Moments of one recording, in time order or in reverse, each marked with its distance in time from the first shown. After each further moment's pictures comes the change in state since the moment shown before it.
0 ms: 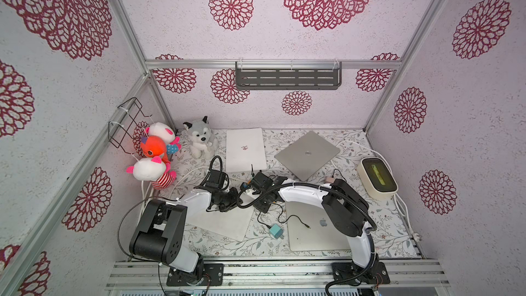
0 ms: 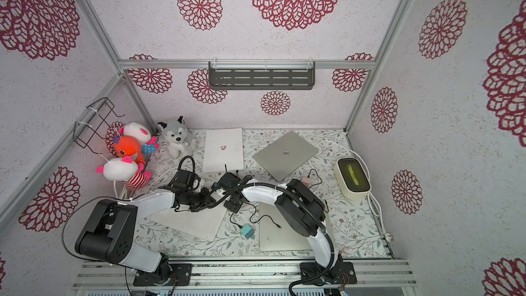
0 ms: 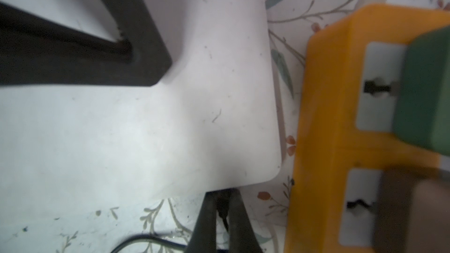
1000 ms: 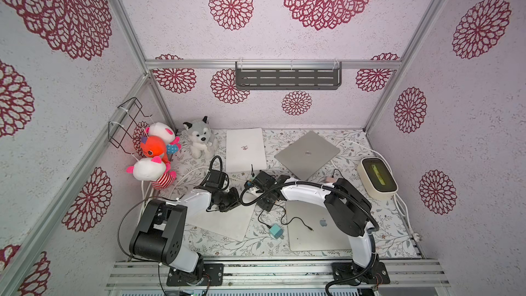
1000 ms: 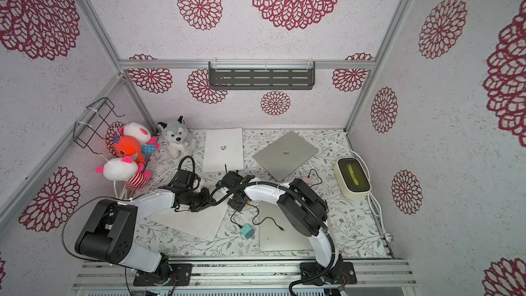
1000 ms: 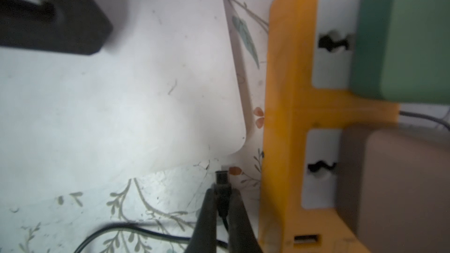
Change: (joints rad) left arm 0.000 0.000 0.000 0.000 0.000 0.000; right arm -0.019 -0.028 -0.037 -0.010 0.045 0.032
